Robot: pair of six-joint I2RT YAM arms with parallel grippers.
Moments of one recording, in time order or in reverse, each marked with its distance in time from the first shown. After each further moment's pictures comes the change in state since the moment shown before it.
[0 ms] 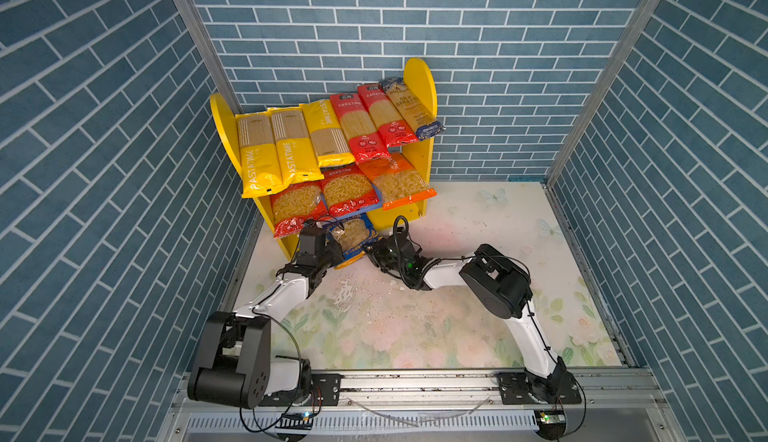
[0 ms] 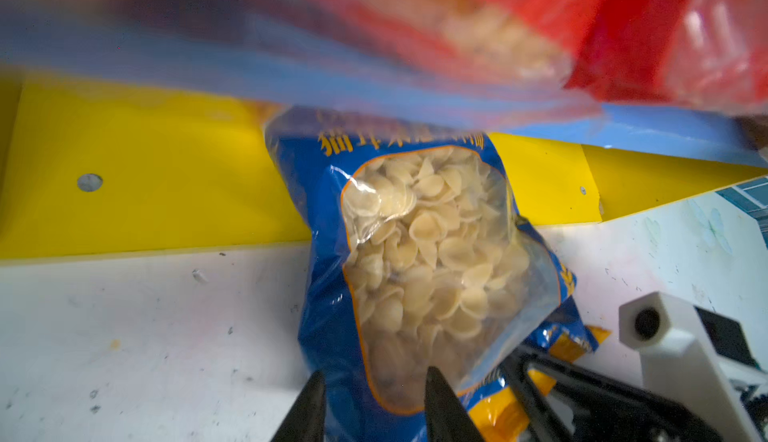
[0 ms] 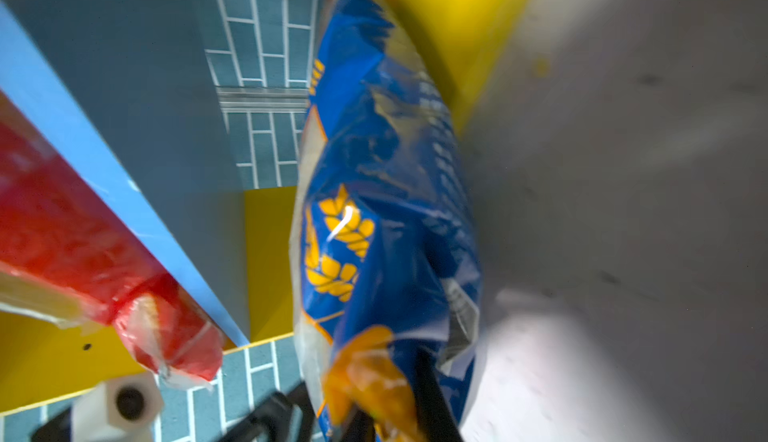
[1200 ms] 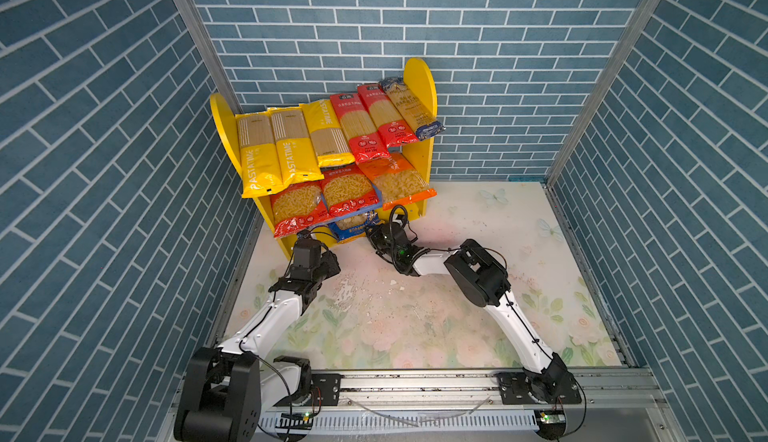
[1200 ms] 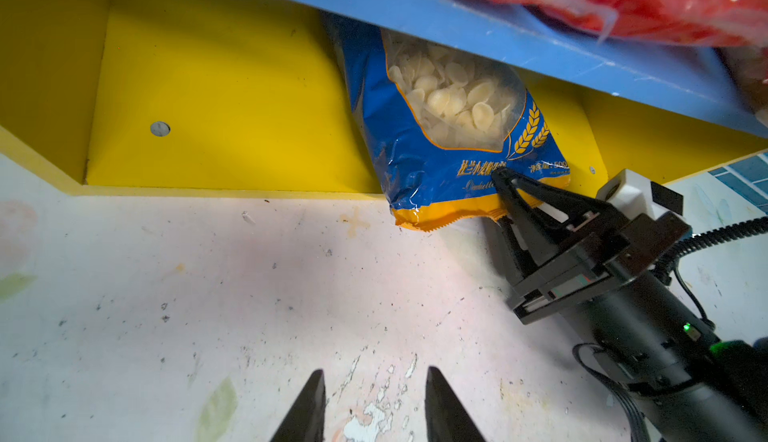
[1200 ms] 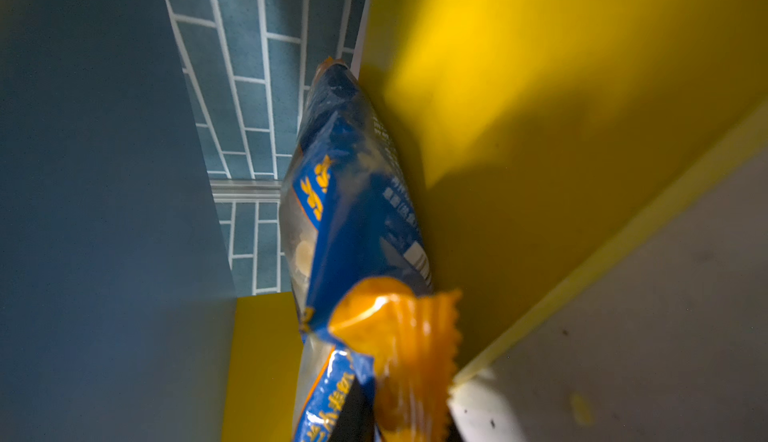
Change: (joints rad) left arm 0.000 -0.172 -0.095 -0.085 -0.016 -0.010; right arm -0.069 0.236 0.278 -0.011 0.114 -0.064
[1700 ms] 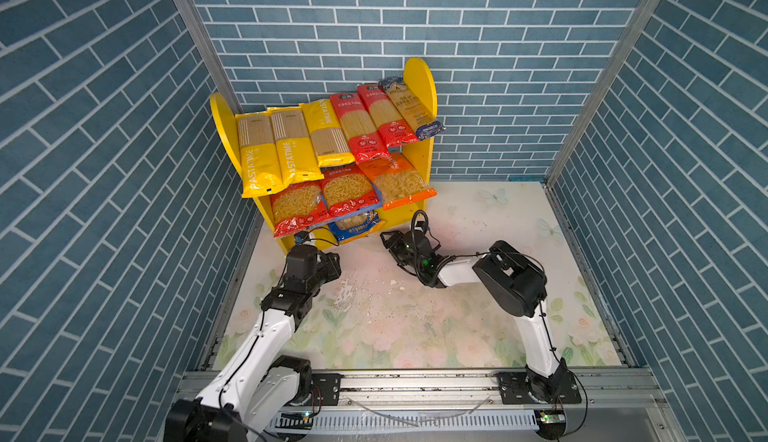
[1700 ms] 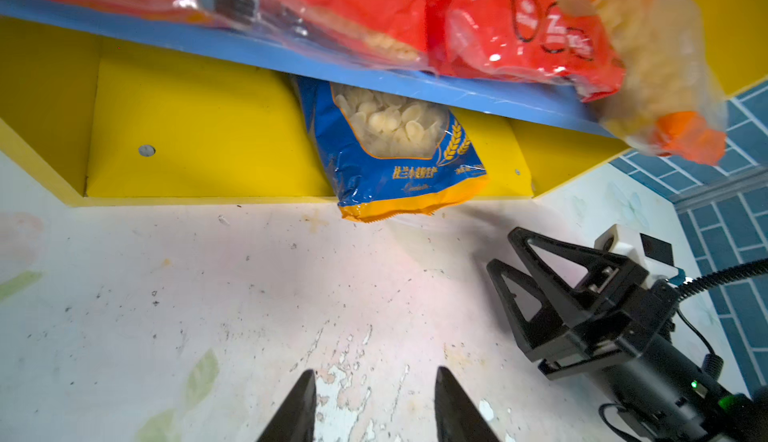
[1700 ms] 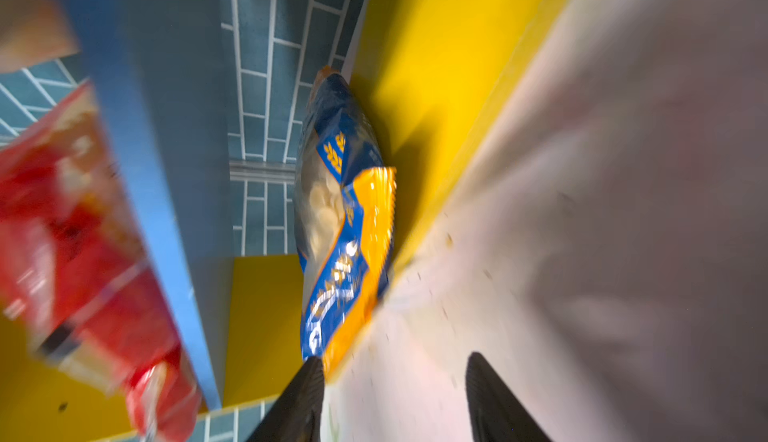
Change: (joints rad) left arm -0.066 -0.278 -0.016 -0.143 0.009 -0.002; right arm -0.013 -0.425 -0.562 0.061 -0.014 -0.114
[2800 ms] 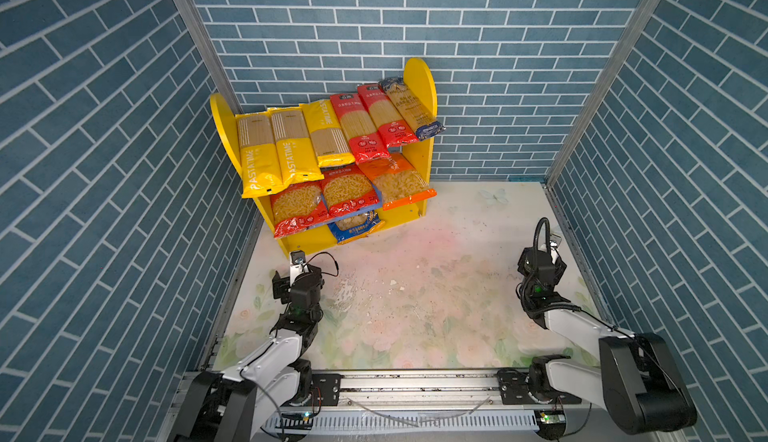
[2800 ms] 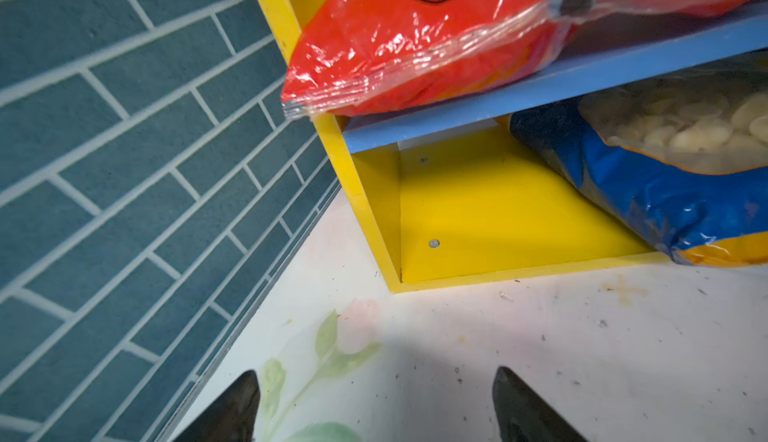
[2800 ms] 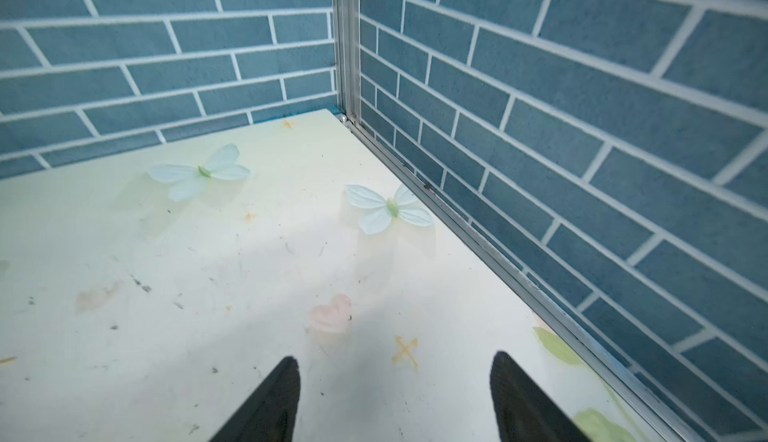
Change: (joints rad) left arm 0.018 0.189 -0.374 0.765 -0.670 0.562; right arm -0.698 -0.833 -0.752 -0.105 0.599 -1.169
